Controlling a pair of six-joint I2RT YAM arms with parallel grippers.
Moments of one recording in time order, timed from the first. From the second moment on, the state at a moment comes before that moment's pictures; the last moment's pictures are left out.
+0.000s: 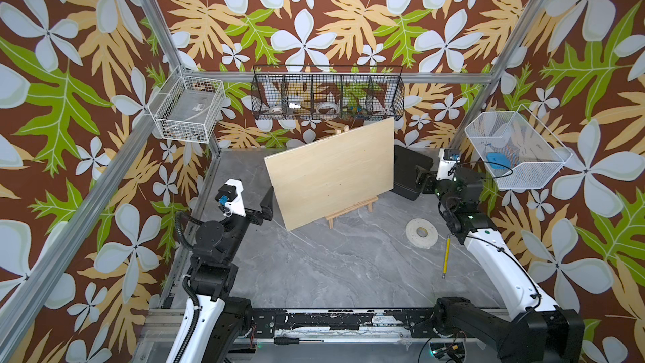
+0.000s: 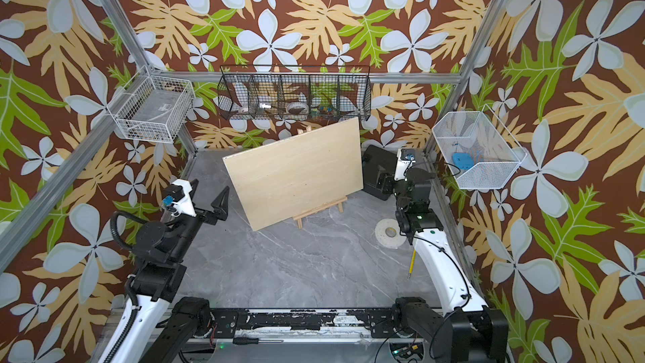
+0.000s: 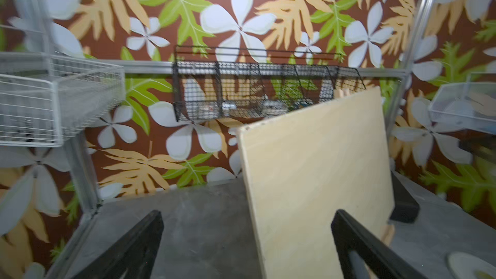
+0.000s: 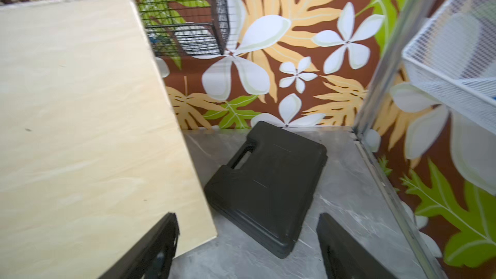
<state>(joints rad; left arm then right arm) -0.12 0.61 0.58 0.11 0.20 -0.10 0.05 1.15 0.92 -0.02 -0.05 0.06</state>
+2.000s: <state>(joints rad) 0.01 1.14 0.46 1.10 0.95 -0.74 0.15 1.43 1.21 -0.26 -0.33 0.03</state>
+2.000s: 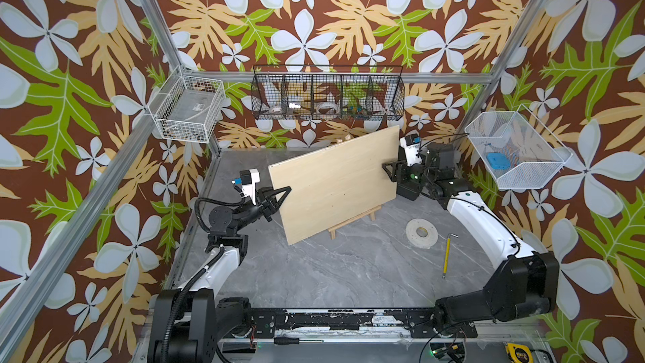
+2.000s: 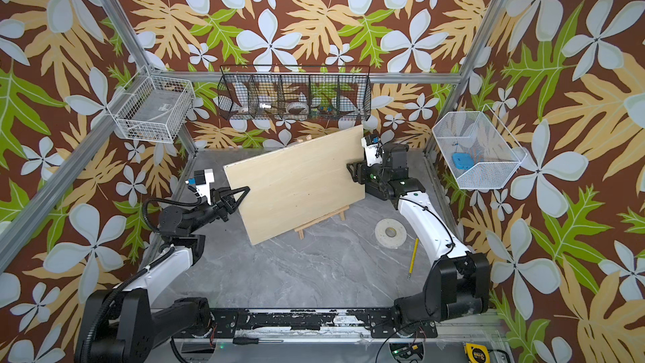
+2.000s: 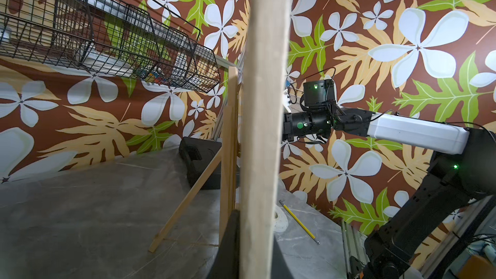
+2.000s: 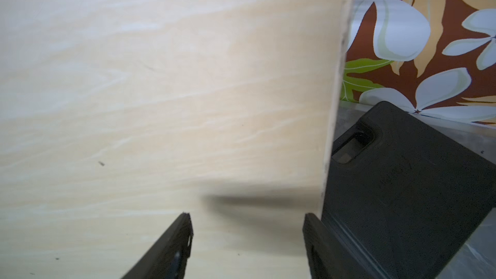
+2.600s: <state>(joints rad) -0.02 1.11 0.46 1.35 0.79 -1.03 0.14 1.29 1.19 -0.25 -0.26 0.09</state>
